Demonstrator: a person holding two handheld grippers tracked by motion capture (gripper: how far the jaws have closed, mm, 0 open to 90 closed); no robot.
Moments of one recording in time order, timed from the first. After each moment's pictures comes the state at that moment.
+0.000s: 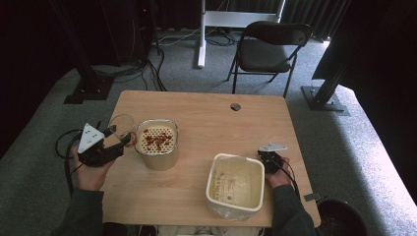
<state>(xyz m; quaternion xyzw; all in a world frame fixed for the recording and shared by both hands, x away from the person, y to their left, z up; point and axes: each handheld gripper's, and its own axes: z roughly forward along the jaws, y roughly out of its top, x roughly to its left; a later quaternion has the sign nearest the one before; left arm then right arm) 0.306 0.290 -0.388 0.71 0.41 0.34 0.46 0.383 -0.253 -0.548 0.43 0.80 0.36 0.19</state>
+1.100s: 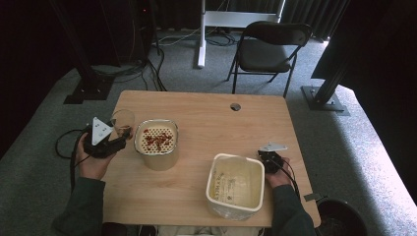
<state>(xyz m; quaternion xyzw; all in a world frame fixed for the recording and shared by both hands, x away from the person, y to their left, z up) 0.338 0.289 -0.400 0.74 0.39 0.40 0.39 0.383 -0.253 -0.548 0.43 0.80 0.36 0.19</state>
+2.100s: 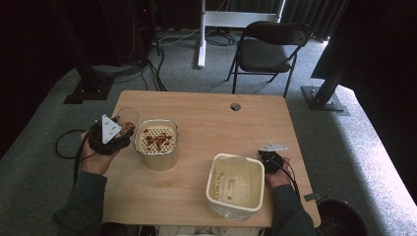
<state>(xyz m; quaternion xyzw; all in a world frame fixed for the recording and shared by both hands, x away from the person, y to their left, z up) 0.347 0.275 -0.399 0.76 0.34 0.43 0.35 0.383 -0.253 -0.548 0.44 0.80 0.36 0.19</state>
